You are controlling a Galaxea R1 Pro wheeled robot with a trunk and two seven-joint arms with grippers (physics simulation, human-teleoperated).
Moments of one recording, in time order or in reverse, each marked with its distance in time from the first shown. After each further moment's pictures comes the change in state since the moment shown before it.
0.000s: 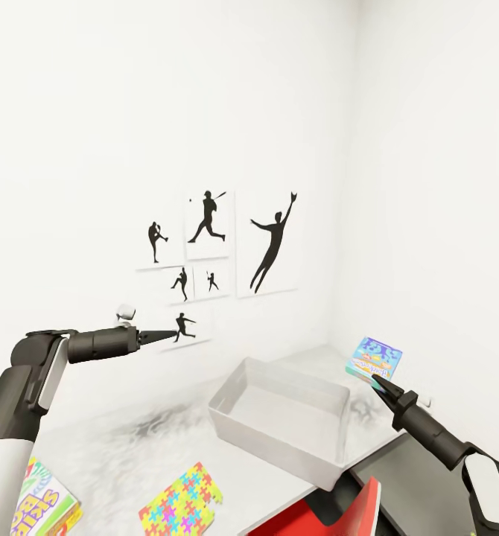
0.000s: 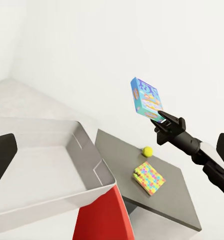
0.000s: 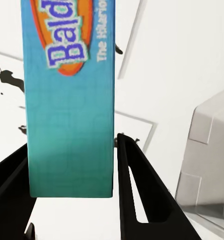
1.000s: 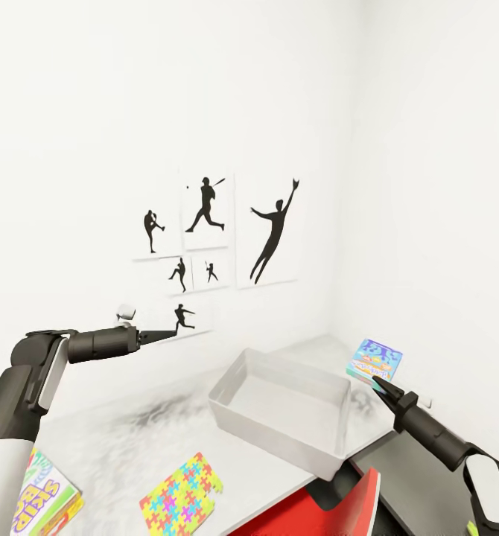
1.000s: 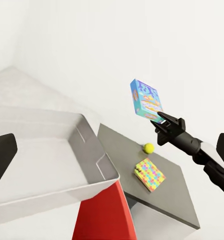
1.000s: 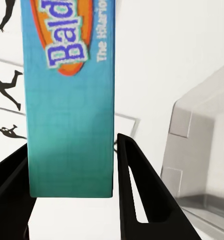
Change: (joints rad) left arm 0.000 0.000 0.000 0.000 -0.001 0.000 0.003; right arm 0.000 -0.009 0.003 0.007 0.008 -0.002 -0.010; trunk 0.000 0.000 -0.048
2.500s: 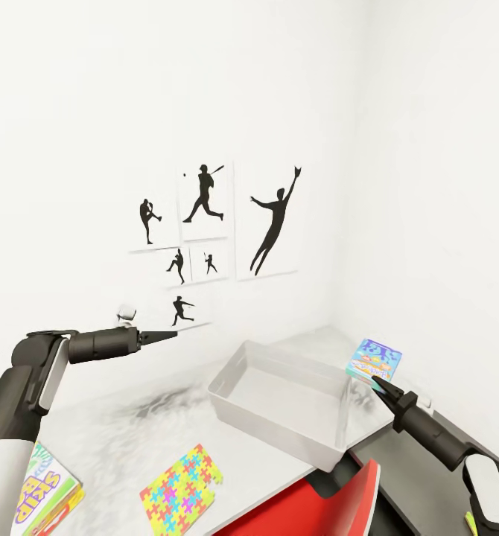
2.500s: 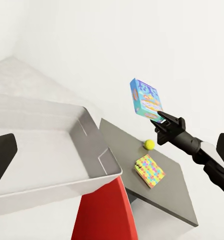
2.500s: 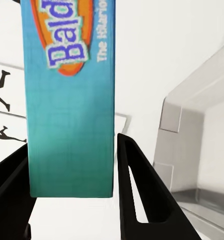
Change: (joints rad) left arm 0.002 -0.002 -0.002 0.000 -0.001 -0.003 -0.001; right arm 0.000 0.004 -0.001 -0.001 0.000 0.002 0.003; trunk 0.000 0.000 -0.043
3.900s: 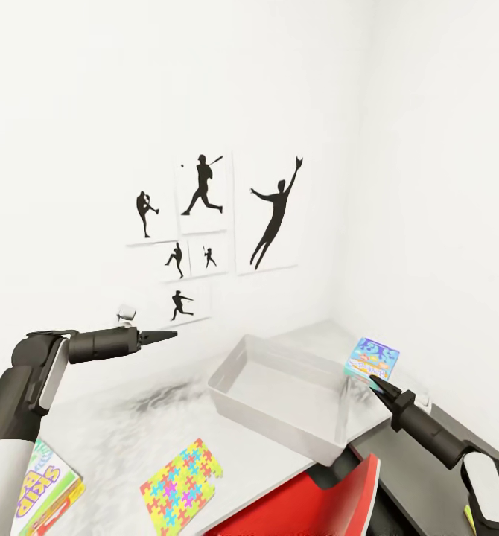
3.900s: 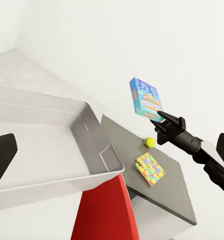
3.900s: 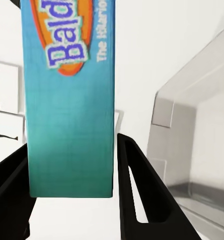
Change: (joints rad) left arm 0.000 0.000 0.000 0.000 0.000 0.000 0.000; right arm 0.000 0.003 0.010 -0.014 0.004 0.004 -0.006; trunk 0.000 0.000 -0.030
